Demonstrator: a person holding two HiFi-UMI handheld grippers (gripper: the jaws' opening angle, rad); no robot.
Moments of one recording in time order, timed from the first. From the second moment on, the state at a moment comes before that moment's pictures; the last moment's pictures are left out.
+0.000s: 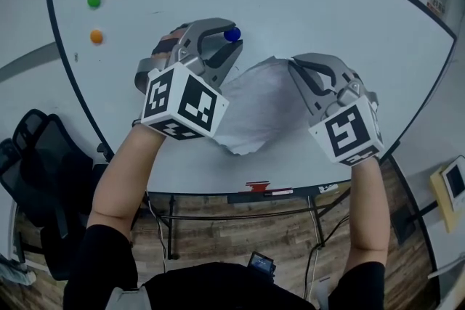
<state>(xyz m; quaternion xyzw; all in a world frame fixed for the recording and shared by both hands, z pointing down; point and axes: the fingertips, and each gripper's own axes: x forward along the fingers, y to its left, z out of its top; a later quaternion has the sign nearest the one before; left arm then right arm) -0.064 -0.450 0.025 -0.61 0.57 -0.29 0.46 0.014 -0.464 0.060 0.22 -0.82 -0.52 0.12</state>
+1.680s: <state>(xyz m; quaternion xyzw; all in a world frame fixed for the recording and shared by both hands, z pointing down) -0.044 -0.401 0.221 -0.81 0.49 -0.15 0.30 0.040 -0.461 0.282 0.17 -0.95 -0.24 0.12</state>
